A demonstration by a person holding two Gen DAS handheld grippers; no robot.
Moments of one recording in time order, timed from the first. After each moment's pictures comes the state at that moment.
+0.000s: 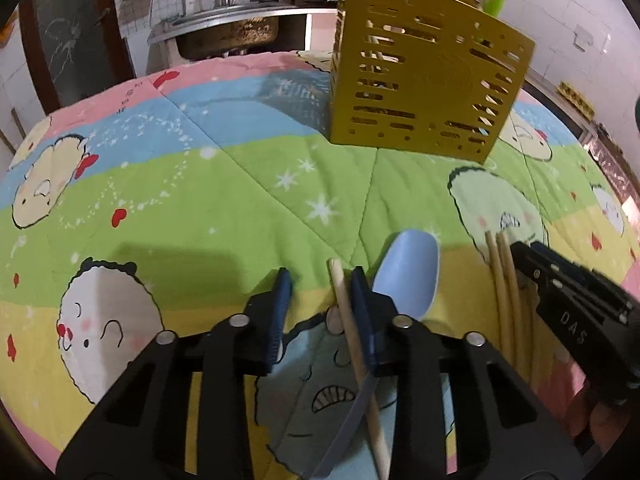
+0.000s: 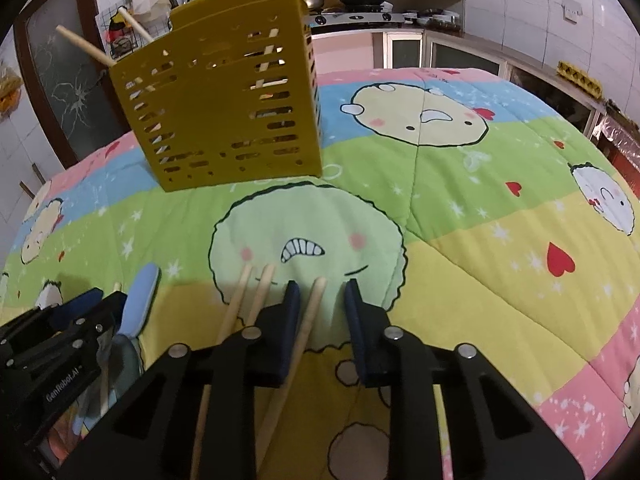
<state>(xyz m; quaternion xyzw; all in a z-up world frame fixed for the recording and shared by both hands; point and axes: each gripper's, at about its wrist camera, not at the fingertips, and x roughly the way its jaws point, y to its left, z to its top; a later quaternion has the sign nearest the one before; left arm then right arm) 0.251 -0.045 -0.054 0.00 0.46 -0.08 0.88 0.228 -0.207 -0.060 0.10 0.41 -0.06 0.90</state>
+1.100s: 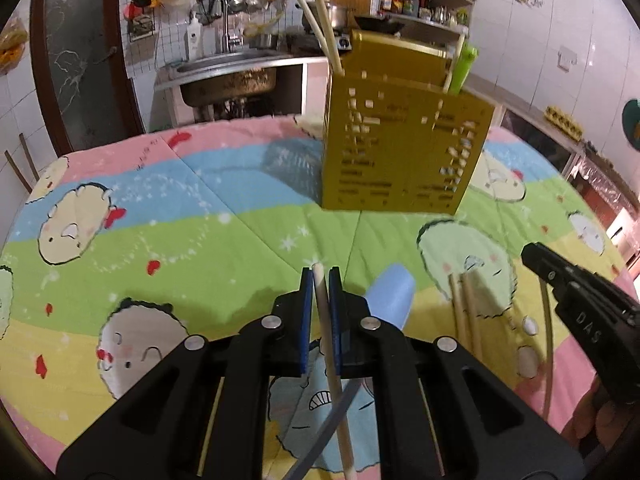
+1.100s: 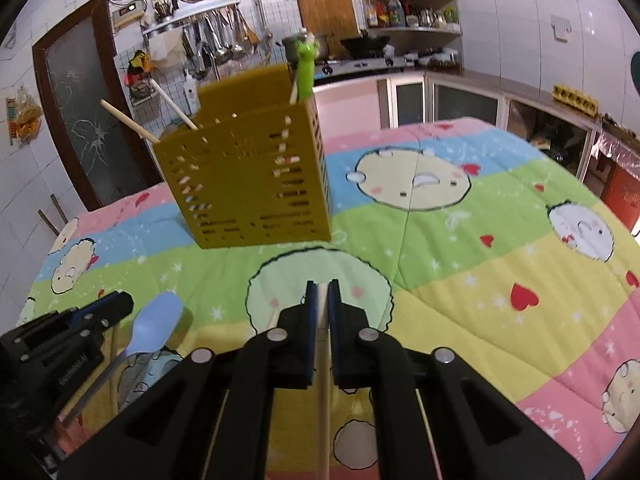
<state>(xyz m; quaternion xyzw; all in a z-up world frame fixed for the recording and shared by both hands) 0.223 -0.041 -0.002 0.01 0.38 -0.09 0.92 0.196 -0.215 -0.013 0.11 0.32 -0.05 0.94</state>
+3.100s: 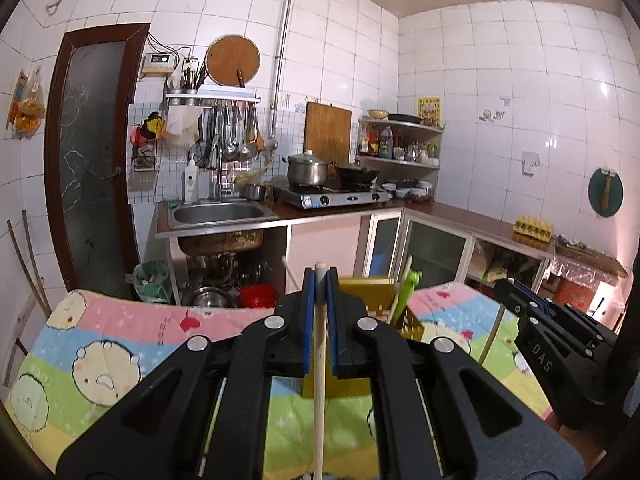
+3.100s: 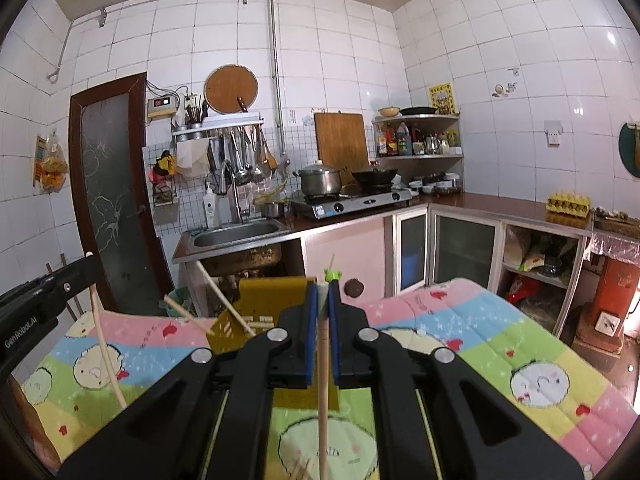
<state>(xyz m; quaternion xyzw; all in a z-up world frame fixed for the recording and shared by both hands) 0.202 -0.040 0.158 -0.02 0.13 -0.12 0.98 0.182 -0.217 0.110 0.07 0.11 -0.05 0.99</state>
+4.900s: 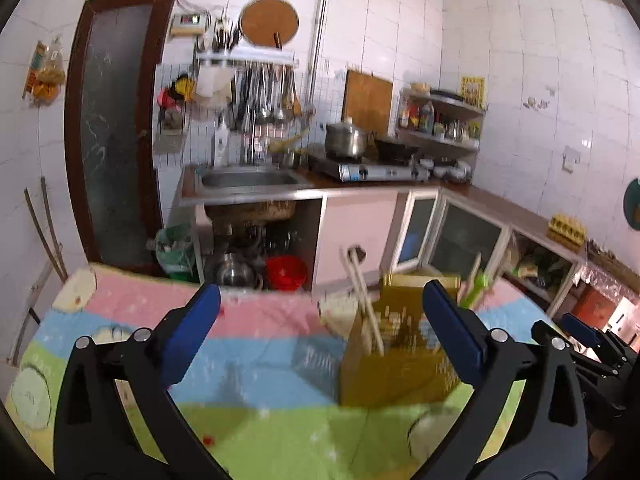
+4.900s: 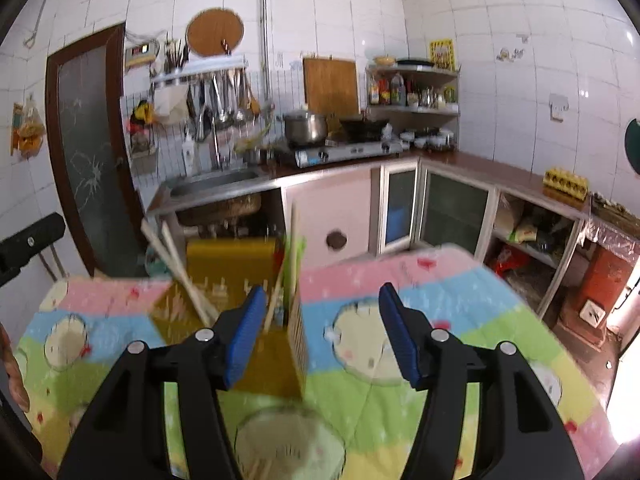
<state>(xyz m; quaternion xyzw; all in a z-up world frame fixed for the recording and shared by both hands) 0.271 -0.012 0.128 -0.04 0.21 -0.07 0.97 0.240 -0.237 0.083 0.05 0.24 -0.07 0.97</state>
